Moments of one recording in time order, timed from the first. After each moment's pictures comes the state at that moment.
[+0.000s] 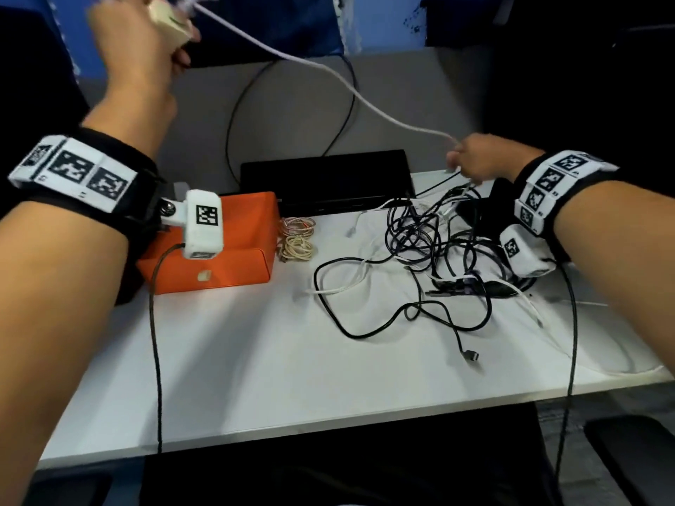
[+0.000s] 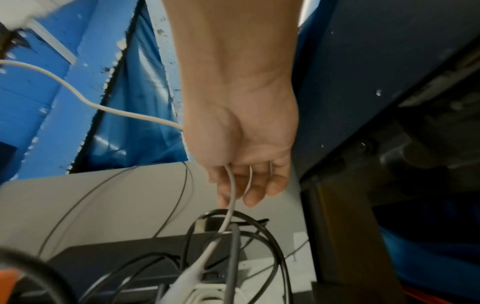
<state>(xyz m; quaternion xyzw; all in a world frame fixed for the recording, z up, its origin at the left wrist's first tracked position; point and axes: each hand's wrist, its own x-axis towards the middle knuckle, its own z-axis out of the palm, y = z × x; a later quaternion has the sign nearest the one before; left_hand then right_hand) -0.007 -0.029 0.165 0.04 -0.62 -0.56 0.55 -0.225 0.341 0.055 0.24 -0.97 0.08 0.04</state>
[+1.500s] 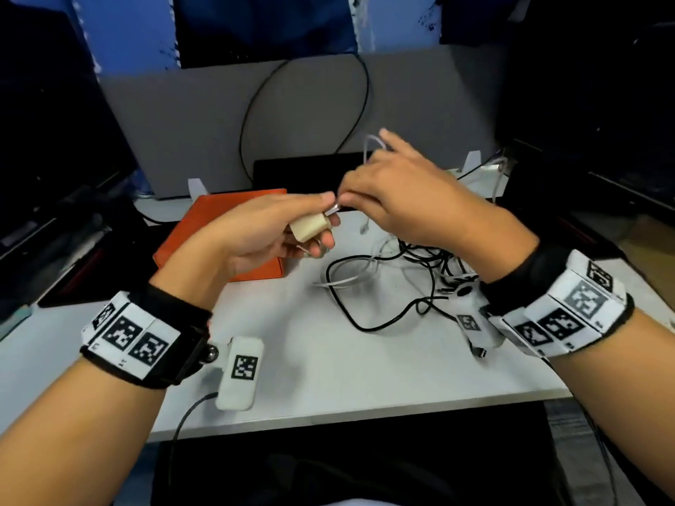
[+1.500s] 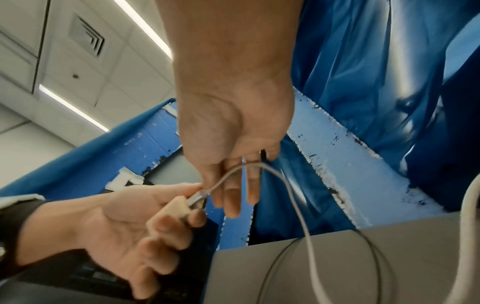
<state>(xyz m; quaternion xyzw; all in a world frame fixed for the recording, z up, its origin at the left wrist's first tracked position) 0.072 0.084 0.043 0.06 -0.80 -0.60 0.00 -0.034 0.278 0.063 0.55 -0.81 0.04 0.21</state>
